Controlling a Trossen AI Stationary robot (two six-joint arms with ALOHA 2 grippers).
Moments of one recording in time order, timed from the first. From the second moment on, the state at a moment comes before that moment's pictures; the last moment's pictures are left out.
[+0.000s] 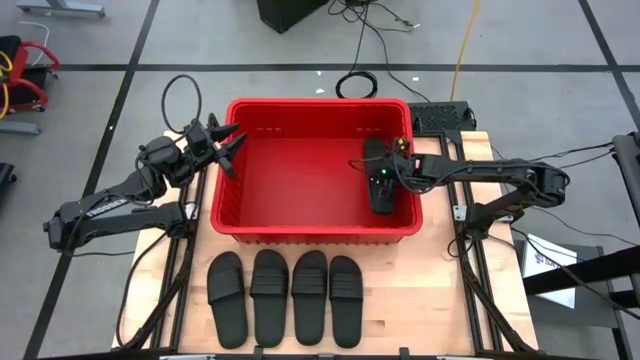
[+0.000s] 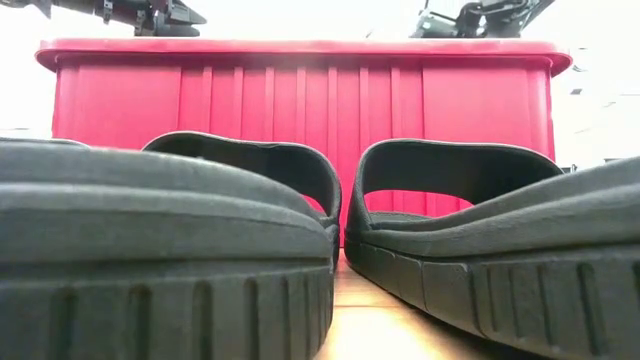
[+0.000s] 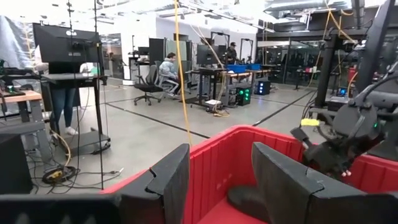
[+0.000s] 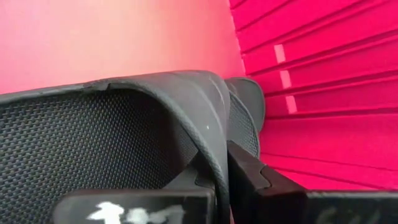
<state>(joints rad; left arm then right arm) 0.47 0.60 0.61 0.10 -0.15 -0.03 -0.30 1.37 0.87 -0.51 0.52 -0.28</state>
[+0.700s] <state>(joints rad) 0.47 0.60 0.61 0.10 -0.13 -0.02 -0.29 1.35 0.84 -0.50 0.46 -0.21</state>
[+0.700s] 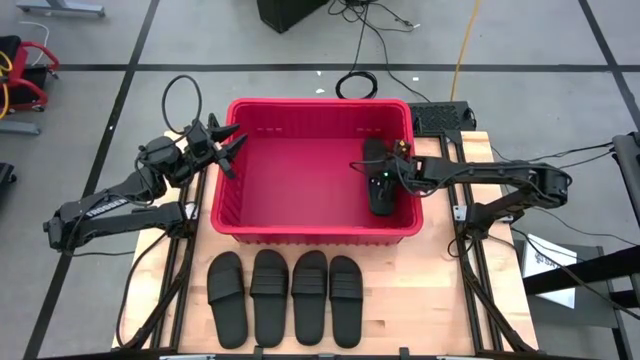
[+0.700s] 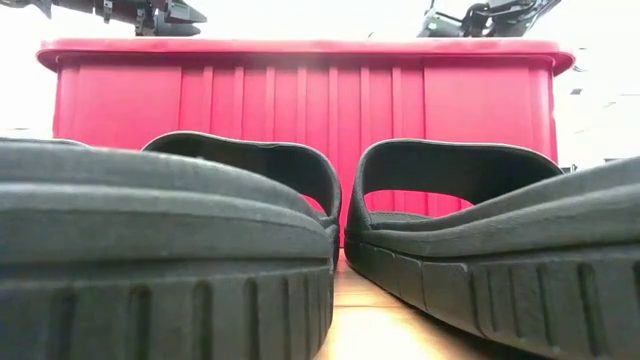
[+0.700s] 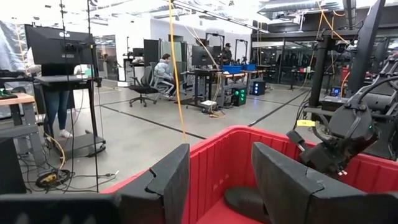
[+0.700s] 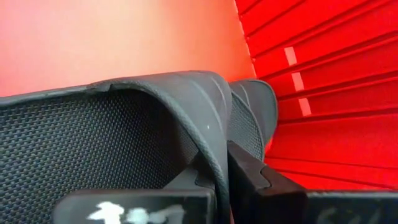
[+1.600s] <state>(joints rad) 0.47 0.60 0.61 0.10 -0.14 0.00 -0.29 1.35 0.87 -0.60 0.42 -0.12</state>
